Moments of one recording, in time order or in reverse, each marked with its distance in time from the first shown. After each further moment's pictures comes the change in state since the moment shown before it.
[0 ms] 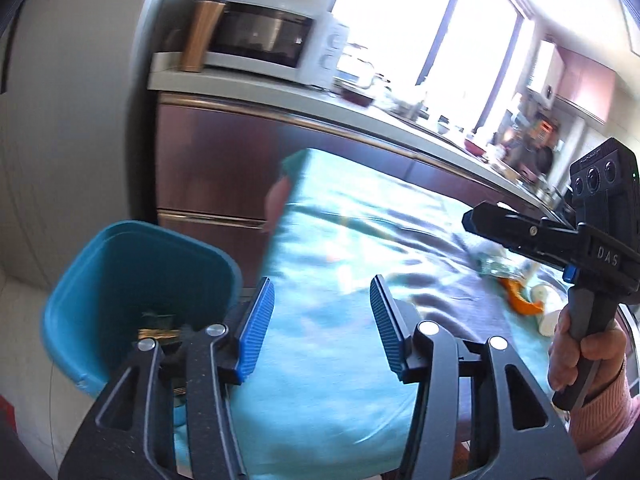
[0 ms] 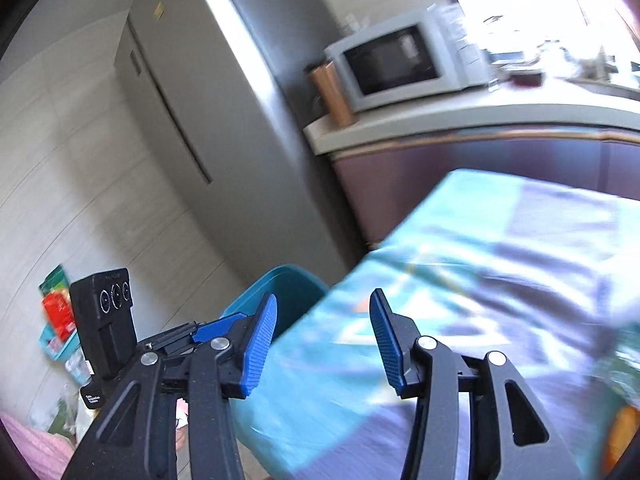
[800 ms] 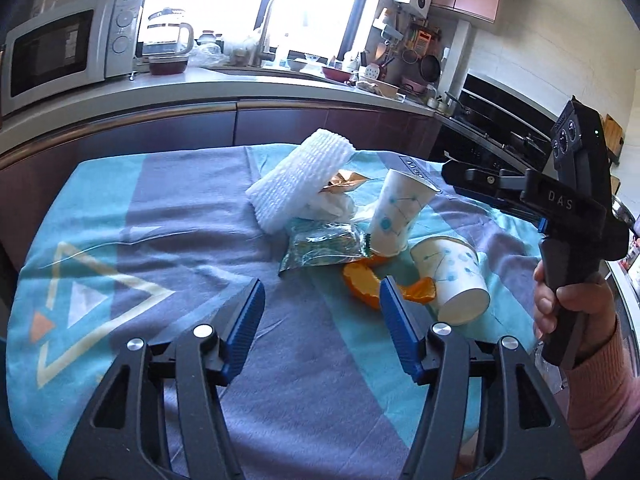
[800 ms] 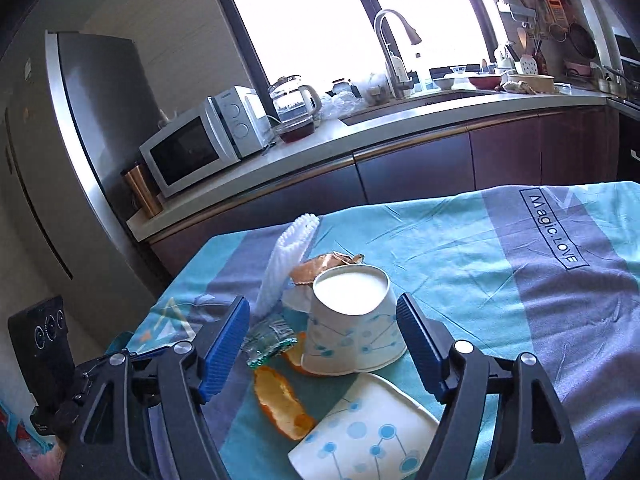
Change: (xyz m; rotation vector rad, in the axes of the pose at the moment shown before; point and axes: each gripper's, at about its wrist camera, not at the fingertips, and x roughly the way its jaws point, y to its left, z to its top) left arm 0.116 -0.225 -0.004 0.338 0.177 -0.325; right arm -0.174 -0.170 -0.044 0.241 -0.204 -0.511
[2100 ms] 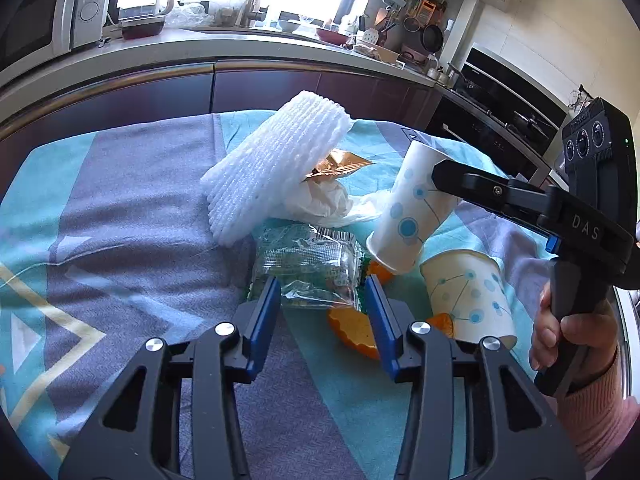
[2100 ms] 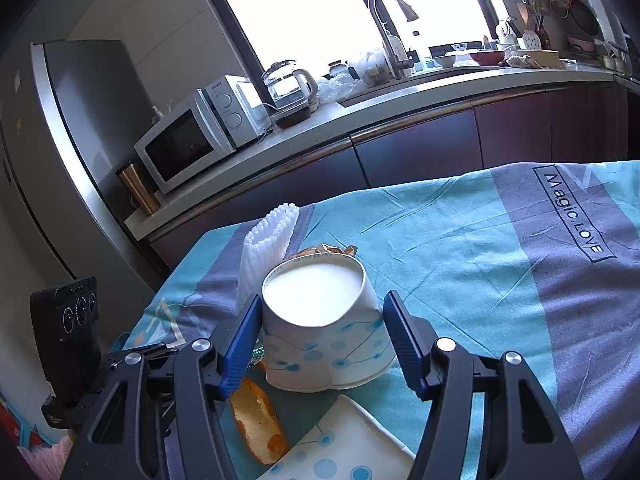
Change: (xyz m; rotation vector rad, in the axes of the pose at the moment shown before) left arm 0.085 -0.004 0.030 -0.026 0.133 -0.040; right arm 0.027 -0.015 0.008 0.036 0.040 0.047
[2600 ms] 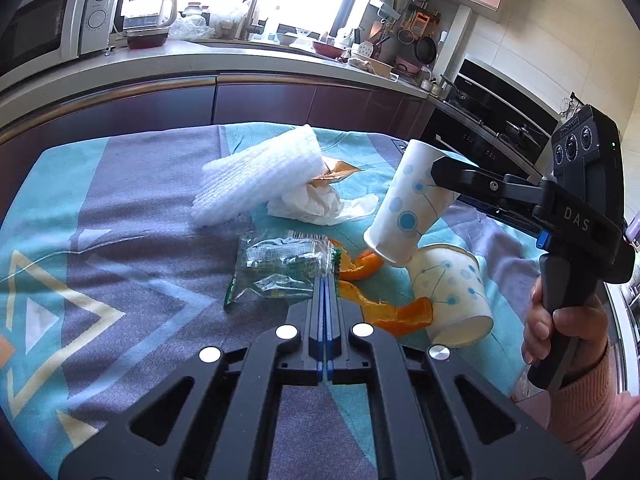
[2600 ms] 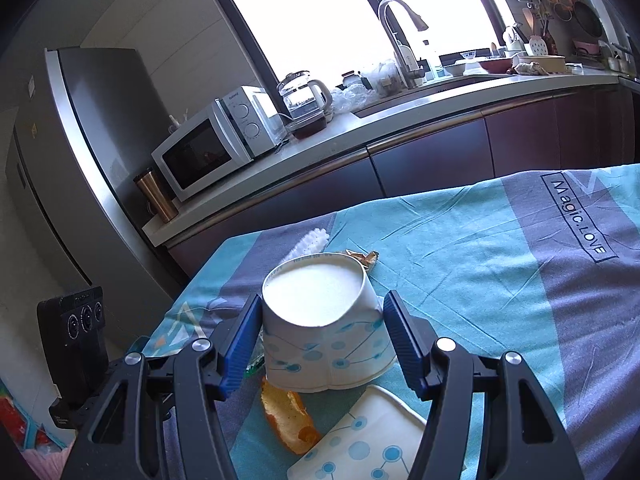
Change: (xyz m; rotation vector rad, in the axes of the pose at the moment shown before) left arm -0.036 -0.002 -0.018 -0.004 -0.050 -0.017; right arm -0.017 0.013 -0.005 -0.001 -0.035 0.050
